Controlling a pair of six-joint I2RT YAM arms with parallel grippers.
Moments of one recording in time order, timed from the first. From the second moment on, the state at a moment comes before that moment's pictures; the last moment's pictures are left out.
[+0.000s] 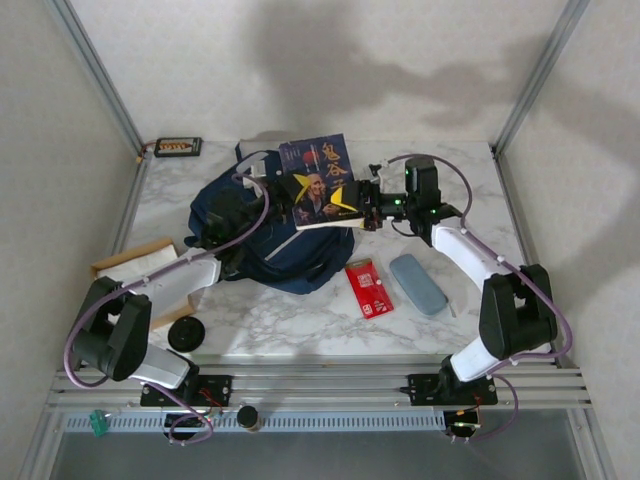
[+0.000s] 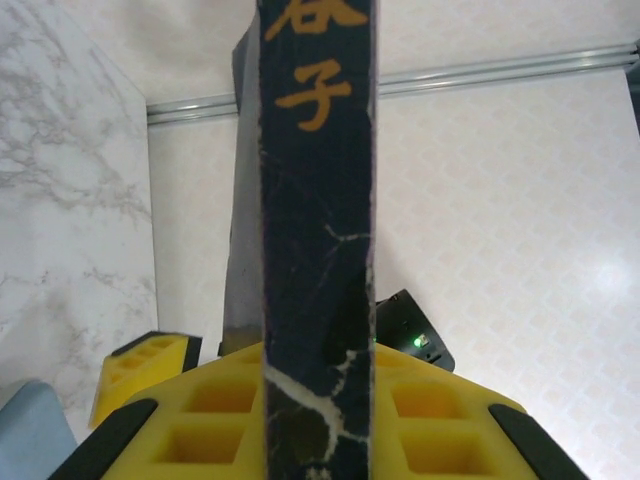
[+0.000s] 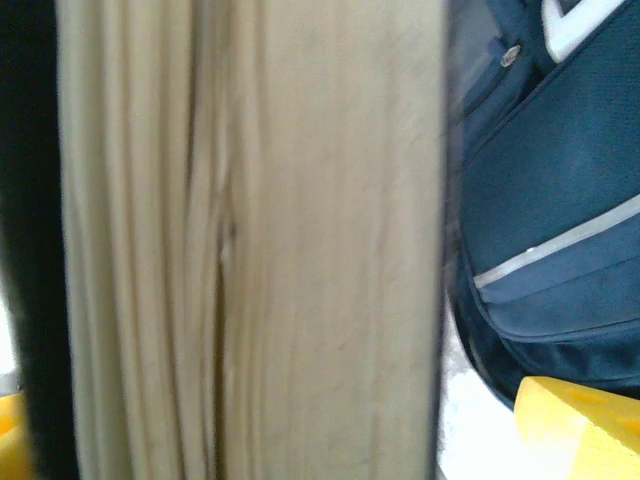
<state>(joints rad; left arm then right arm) -0.45 1.46 0.84 0.73 0.43 -1.49 0.34 1.55 1.09 0.05 -1.10 0.89</state>
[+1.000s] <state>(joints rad) -0.59 1.45 1.14 -0.24 0.15 -0.59 0.06 1.35 1.08 -0.32 -0.90 0.72</state>
